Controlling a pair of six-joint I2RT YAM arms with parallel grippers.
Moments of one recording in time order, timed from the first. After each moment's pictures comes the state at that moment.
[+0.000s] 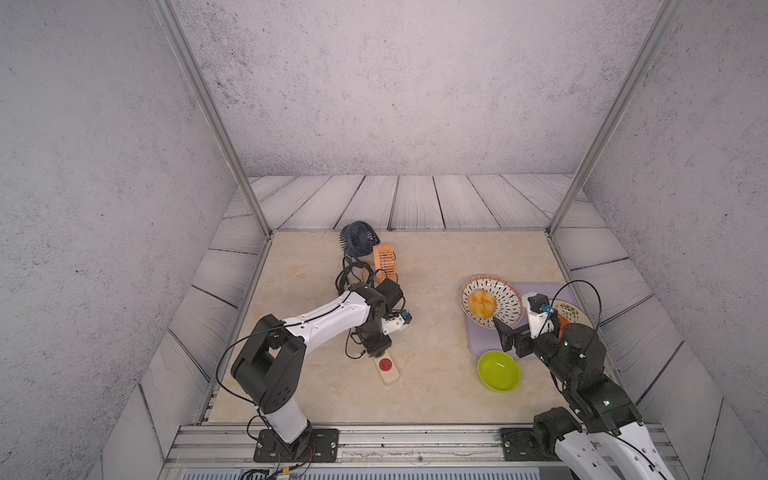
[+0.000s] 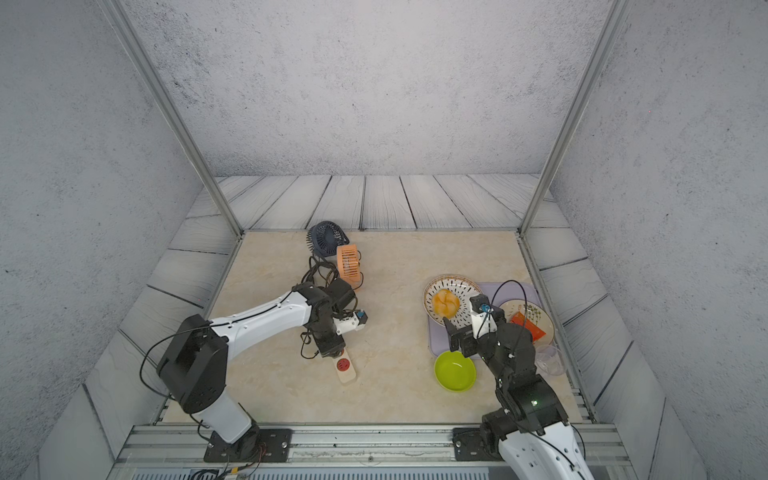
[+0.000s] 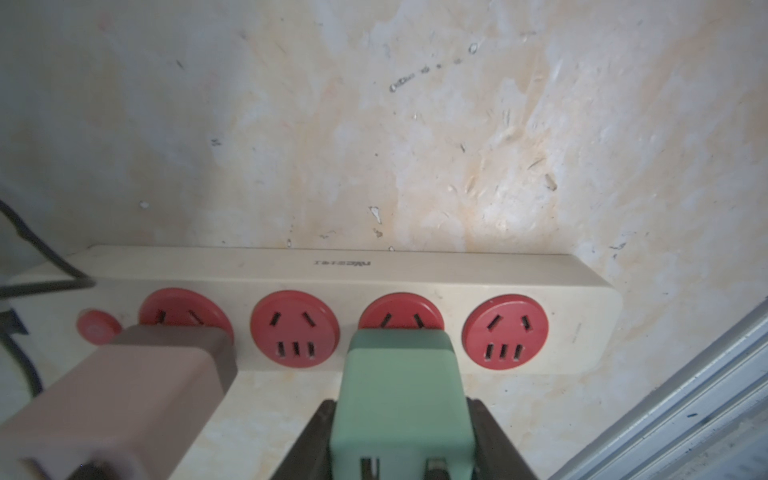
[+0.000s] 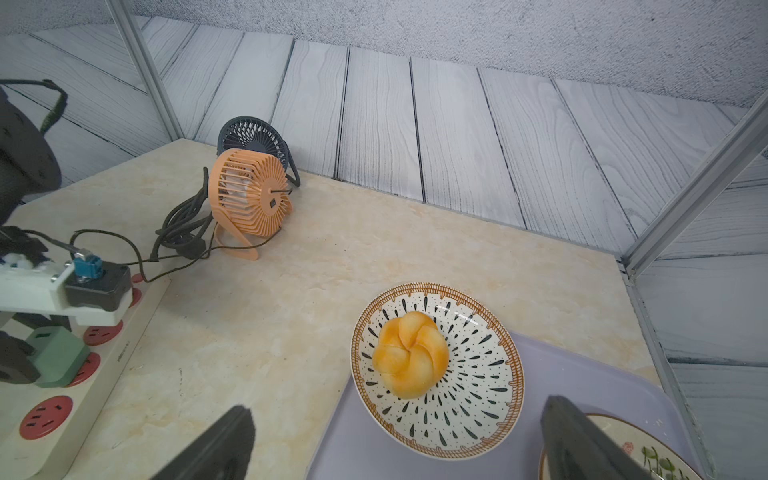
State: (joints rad) left arm -0.71 1.67 1.18 -1.03 0.03 0.38; right arm 0.31 0.43 0.55 -0.44 -0.05 -0.08
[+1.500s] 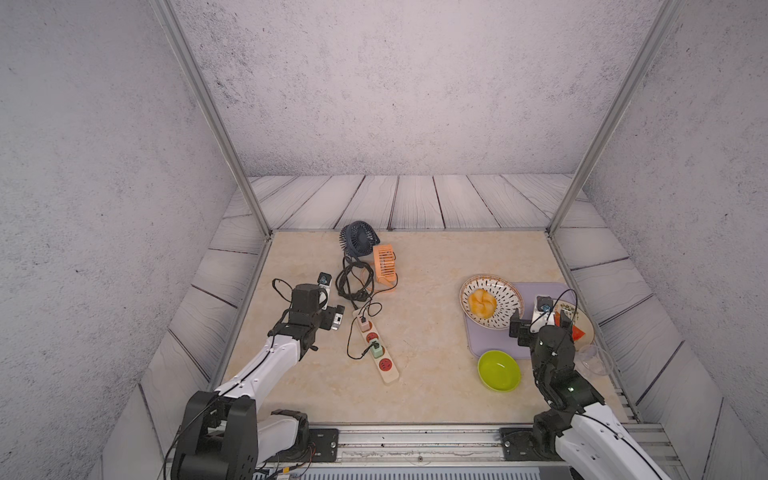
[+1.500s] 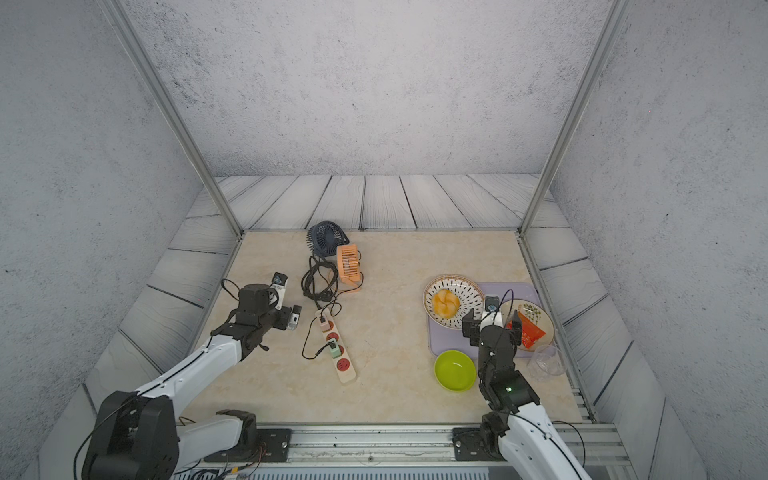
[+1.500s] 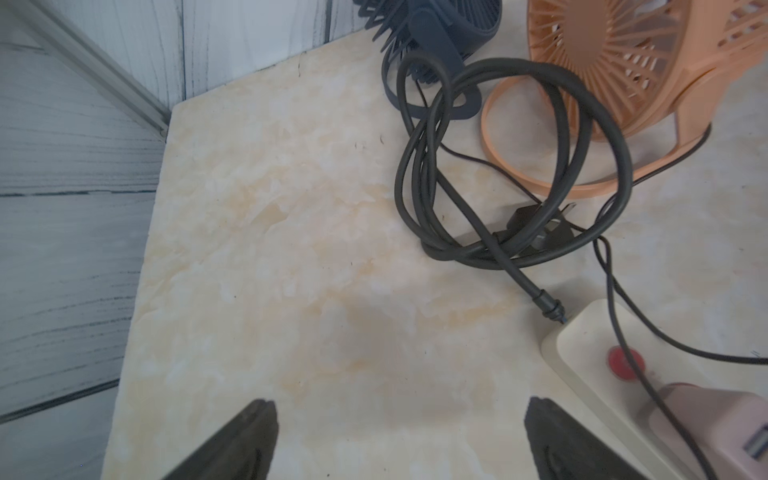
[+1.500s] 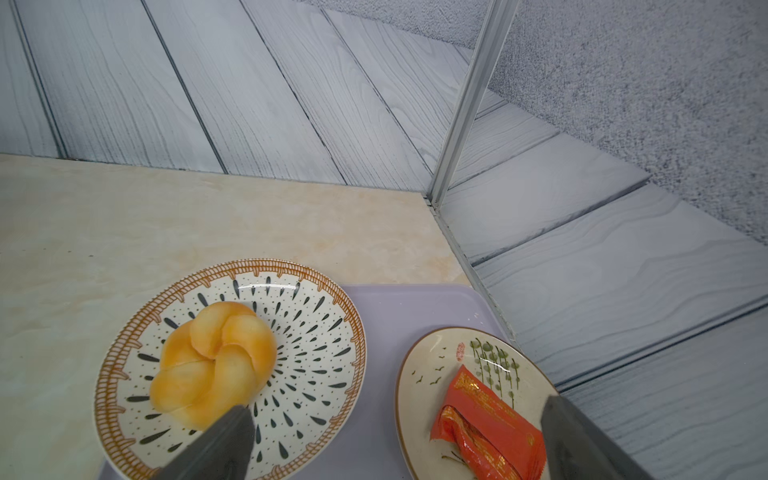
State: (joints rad) left arm -0.17 1.20 0.55 -0.02 -0.11 0.17; right arm 0.31 0.59 0.27 0.01 0.55 -0.05
